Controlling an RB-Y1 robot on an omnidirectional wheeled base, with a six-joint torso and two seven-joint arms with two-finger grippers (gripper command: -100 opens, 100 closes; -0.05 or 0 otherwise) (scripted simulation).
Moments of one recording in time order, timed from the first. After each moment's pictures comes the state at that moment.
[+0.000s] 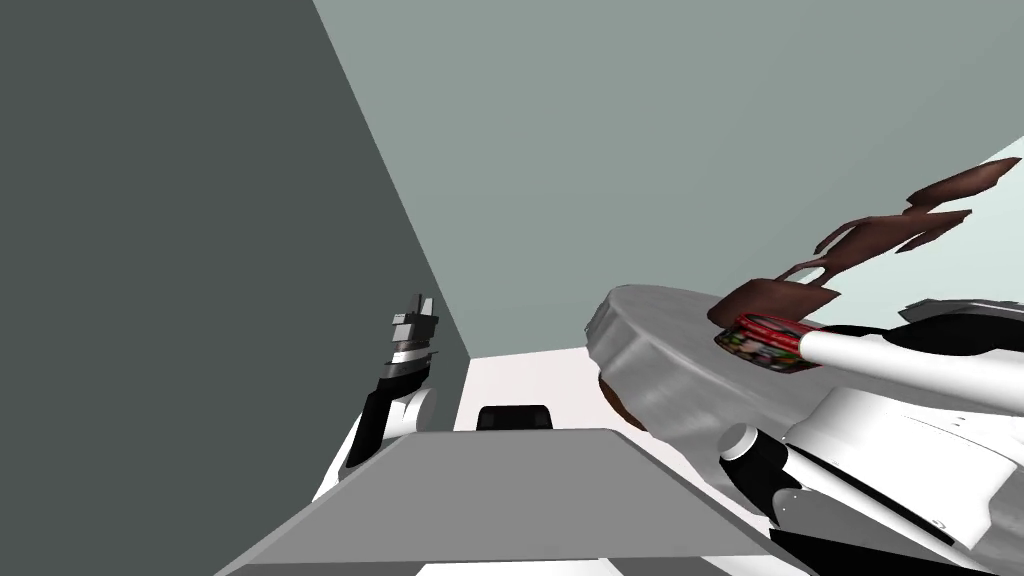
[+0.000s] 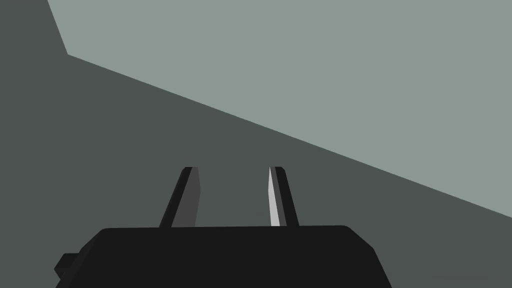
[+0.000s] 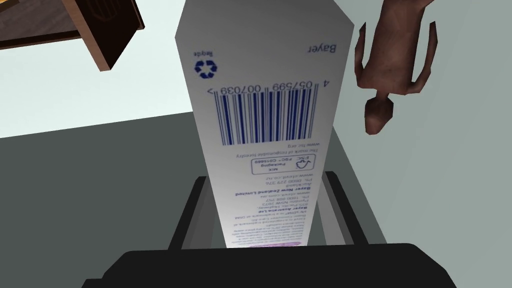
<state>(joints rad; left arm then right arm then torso) 0.49 0.04 -0.01 -2.35 0.05 -0.37 0.03 -0.17 -0.73 -1.13 -1.54 0.48 0.58 1.02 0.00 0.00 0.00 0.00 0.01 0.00</state>
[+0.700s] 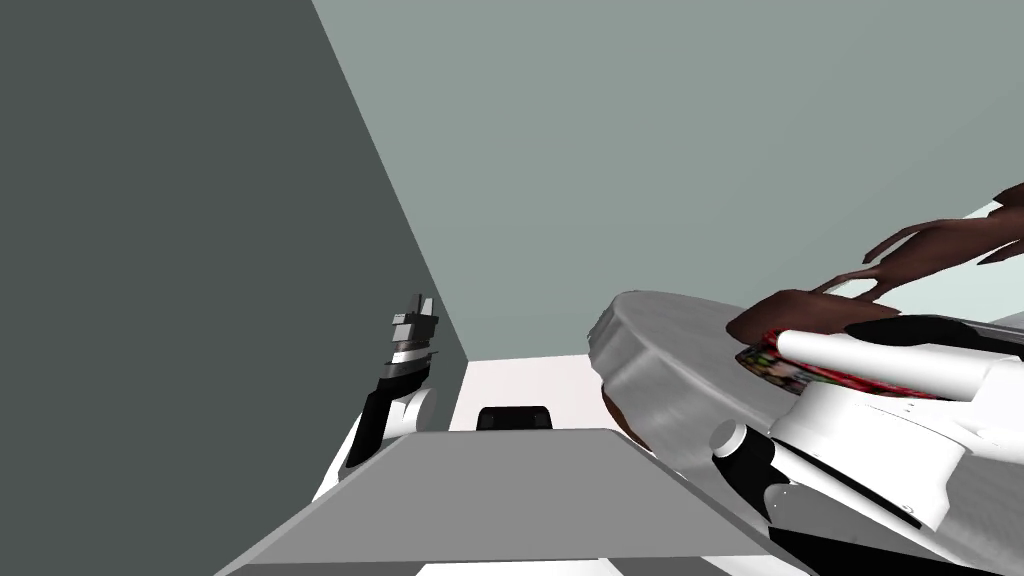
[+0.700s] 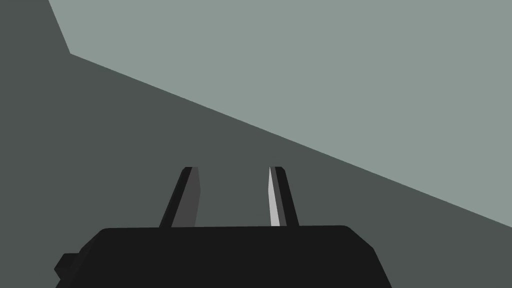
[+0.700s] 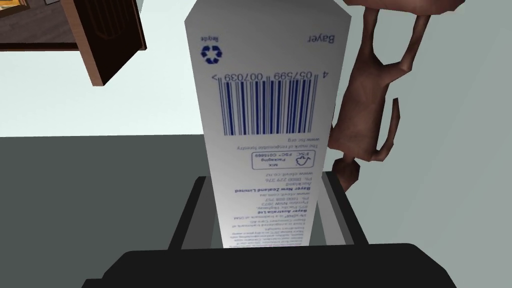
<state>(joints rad) 0.49 0.04 -0.01 -2.35 0.05 -0.37 0.03 -0.18 -0.71 -1.10 -1.52 0.55 0.71 1.09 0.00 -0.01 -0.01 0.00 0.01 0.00</state>
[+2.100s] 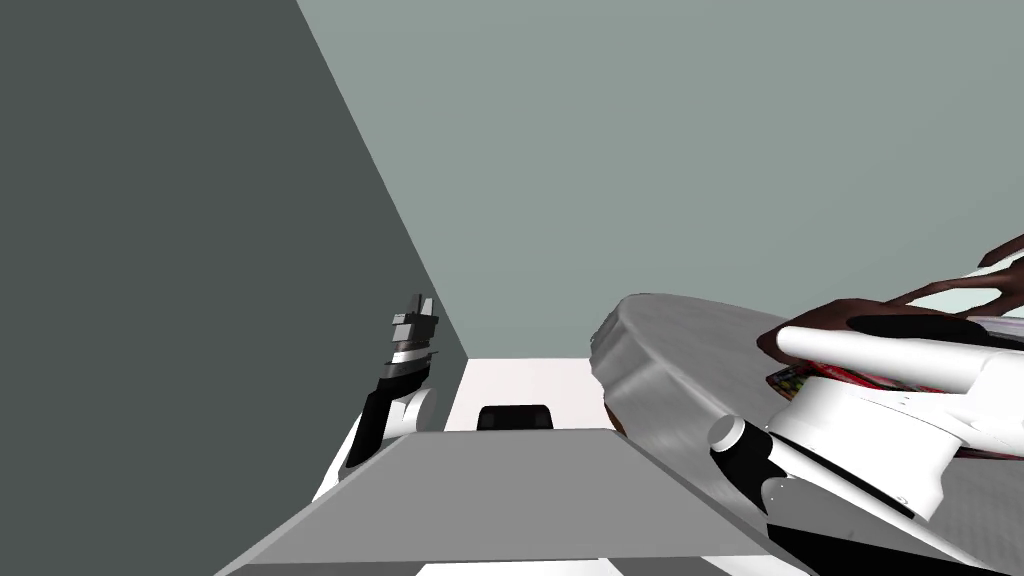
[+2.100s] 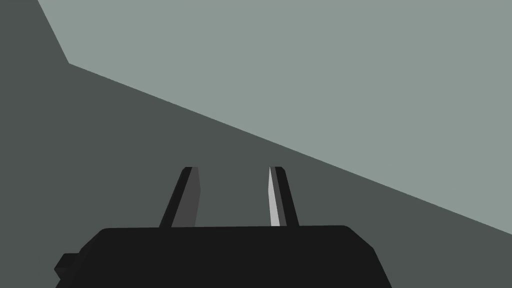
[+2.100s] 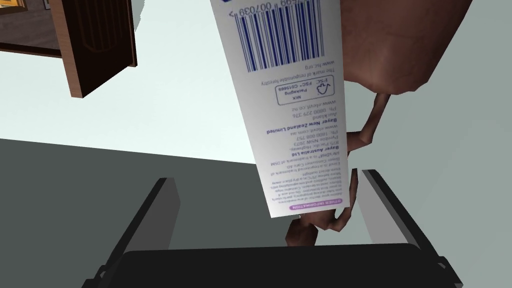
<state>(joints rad) 0.49 0.04 -0.01 -2.35 0.05 -0.37 0.03 -0.20 -0.72 -1.09 -1.52 0.59 0.84 1.19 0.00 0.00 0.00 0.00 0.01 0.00</state>
